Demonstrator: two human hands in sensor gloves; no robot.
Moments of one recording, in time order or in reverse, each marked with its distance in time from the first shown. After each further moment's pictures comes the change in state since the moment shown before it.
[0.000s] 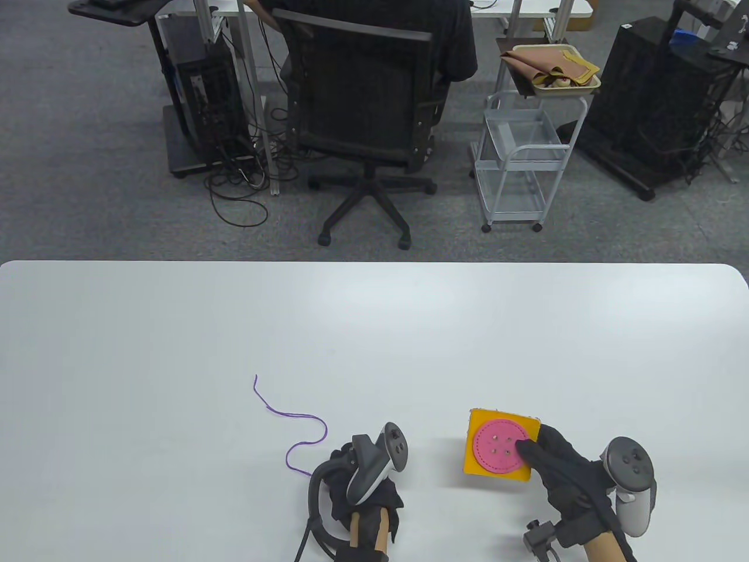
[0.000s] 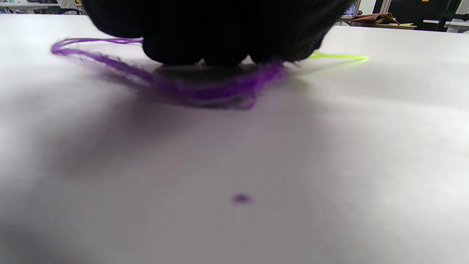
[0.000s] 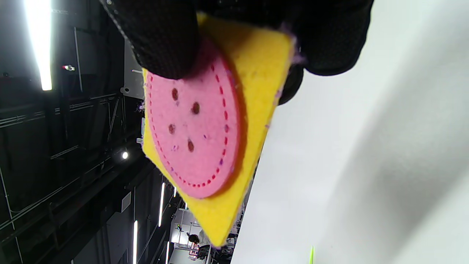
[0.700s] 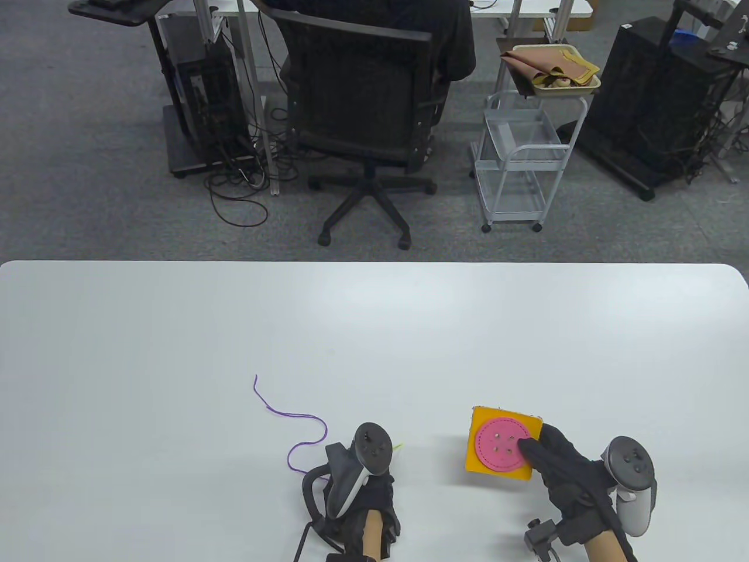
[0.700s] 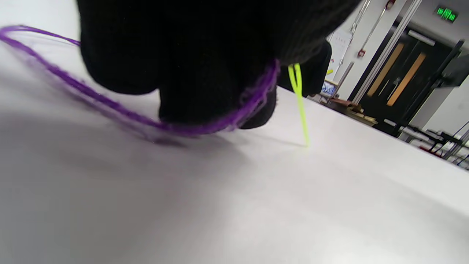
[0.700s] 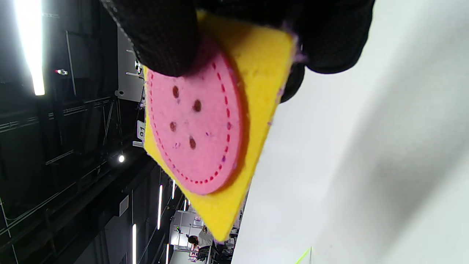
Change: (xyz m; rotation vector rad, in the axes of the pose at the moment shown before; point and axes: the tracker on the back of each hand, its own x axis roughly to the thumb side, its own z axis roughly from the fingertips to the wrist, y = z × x) left_hand -0.017 0.013 0.010 0.192 -0.078 0.352; right_hand -0.001 -0.001 0.000 0.002 0.023 -0.026
